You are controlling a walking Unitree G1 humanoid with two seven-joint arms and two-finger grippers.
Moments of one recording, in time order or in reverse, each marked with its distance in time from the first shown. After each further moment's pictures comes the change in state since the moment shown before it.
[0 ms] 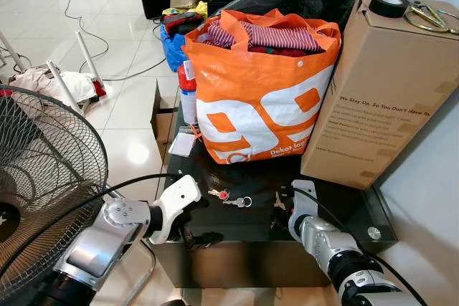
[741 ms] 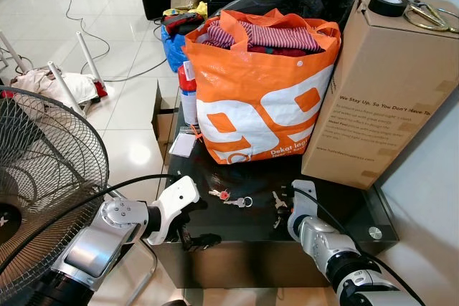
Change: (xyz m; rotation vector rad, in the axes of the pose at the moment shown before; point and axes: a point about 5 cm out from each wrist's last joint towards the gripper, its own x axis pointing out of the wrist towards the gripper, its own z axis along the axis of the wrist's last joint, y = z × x) left arm -0.001 0.000 -0.001 0.000 0.009 -0.009; right arm 0.001 0.001 0.000 0.016 -0.021 0.000
